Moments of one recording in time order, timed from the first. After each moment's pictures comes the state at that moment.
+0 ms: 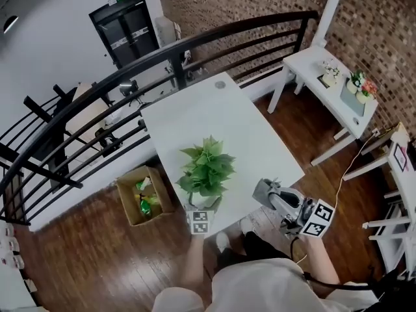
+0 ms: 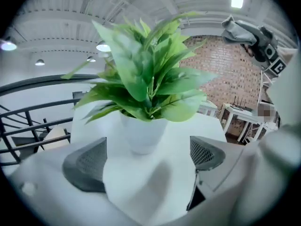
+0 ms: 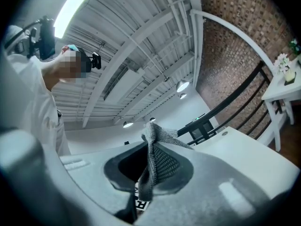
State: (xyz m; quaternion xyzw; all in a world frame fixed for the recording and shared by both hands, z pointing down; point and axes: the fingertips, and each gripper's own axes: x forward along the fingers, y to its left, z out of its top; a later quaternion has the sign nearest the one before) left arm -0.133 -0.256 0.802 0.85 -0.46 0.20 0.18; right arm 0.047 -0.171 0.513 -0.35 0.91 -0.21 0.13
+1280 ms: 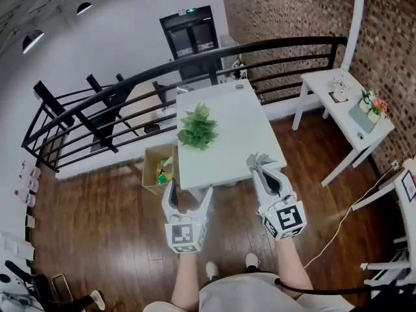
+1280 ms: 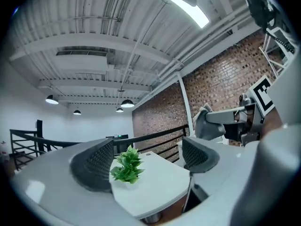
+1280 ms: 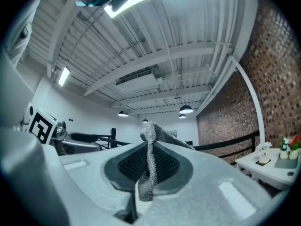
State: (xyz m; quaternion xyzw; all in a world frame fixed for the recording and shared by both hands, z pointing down) left arm -0.013 0.054 0.426 0.75 -0.65 0.03 -0.04; right arm 0.160 0.021 0.406 -0.42 0.90 0.03 0.04
